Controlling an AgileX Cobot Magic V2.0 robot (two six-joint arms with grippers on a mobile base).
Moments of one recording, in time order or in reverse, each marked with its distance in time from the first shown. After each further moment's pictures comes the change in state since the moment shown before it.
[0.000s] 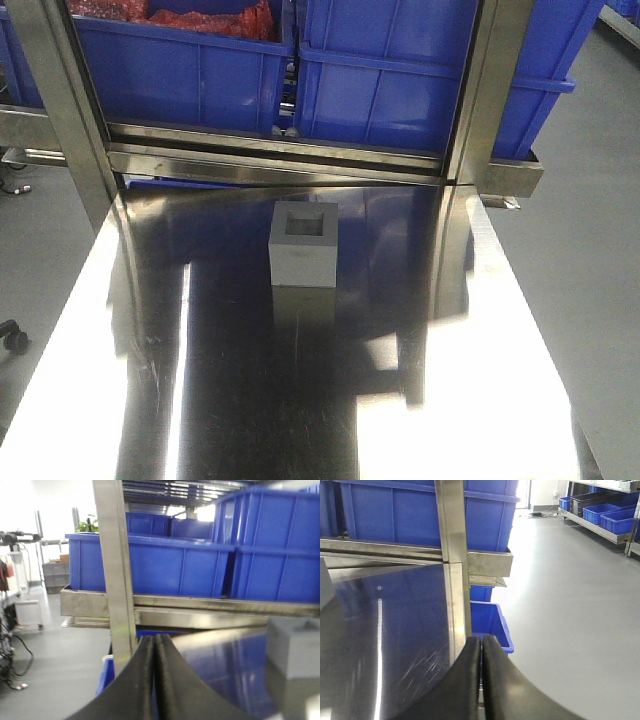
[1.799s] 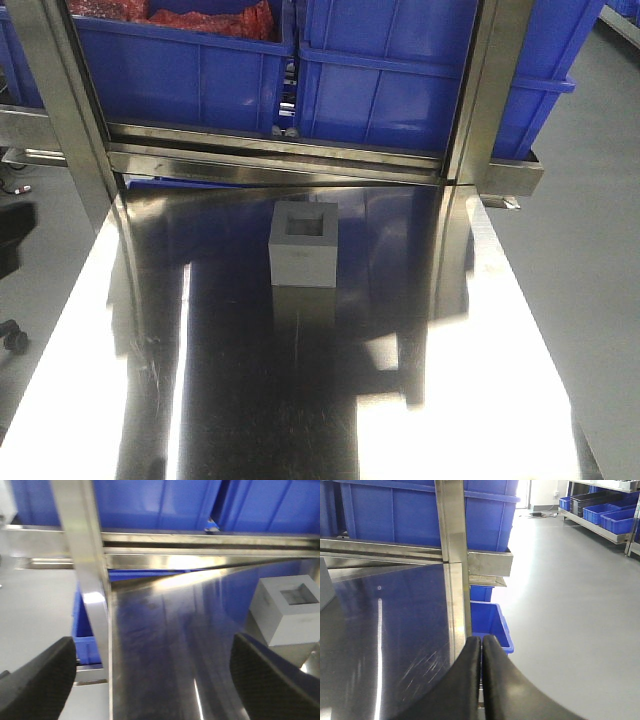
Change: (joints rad) left arm -0.031 0.966 -0.692 -0.258 0.248 0.265; right arm 0.000 0.000 0.000 0.000 0.000 0.000
